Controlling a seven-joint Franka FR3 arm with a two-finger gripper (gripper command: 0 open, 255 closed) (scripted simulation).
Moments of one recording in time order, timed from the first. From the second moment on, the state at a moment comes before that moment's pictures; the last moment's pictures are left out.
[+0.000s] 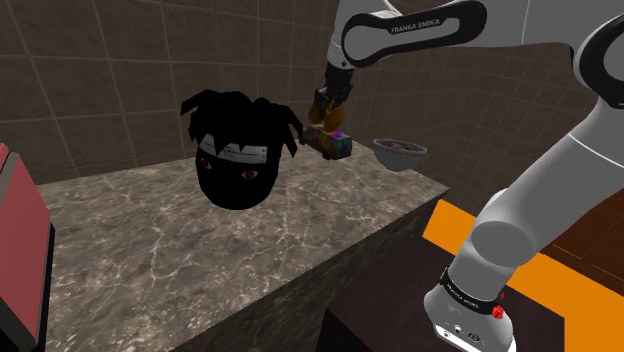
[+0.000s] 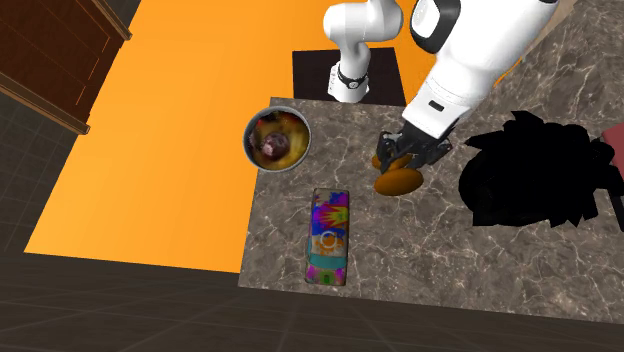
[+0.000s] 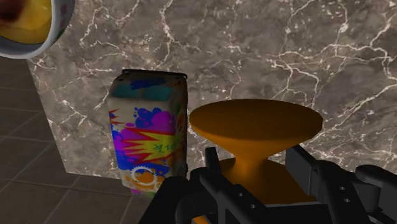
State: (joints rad) arm -0.04 -0.27 0.09 -2.07 -0.18 2.07 0.15
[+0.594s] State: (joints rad) arm -0.08 -0.41 -0.01 -2.17 -0.17 2.05 0.01
